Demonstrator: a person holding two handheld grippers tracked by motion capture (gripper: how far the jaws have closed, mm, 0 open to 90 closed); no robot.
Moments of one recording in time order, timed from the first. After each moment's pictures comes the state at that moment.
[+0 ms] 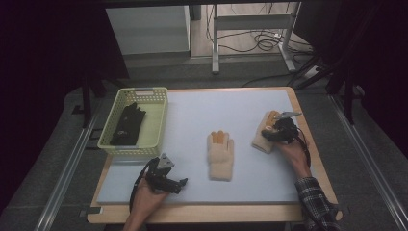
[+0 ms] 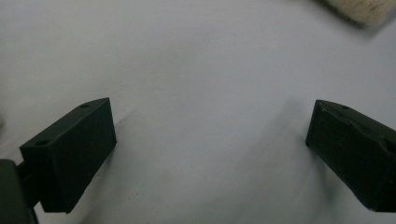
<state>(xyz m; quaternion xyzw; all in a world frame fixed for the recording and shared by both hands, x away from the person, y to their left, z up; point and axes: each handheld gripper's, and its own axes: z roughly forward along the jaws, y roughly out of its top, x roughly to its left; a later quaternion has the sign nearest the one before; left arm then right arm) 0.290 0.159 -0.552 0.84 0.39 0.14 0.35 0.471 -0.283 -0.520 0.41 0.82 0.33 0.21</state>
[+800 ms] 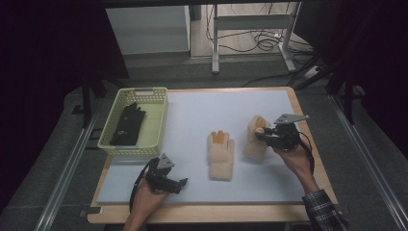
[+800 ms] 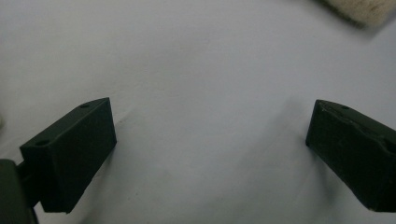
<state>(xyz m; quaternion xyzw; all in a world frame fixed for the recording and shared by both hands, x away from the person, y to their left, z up) 0.290 0.159 -0.552 0.84 0.39 0.14 0.35 0.398 -0.253 -0.453 0.33 0.83 0.42 0.16</state>
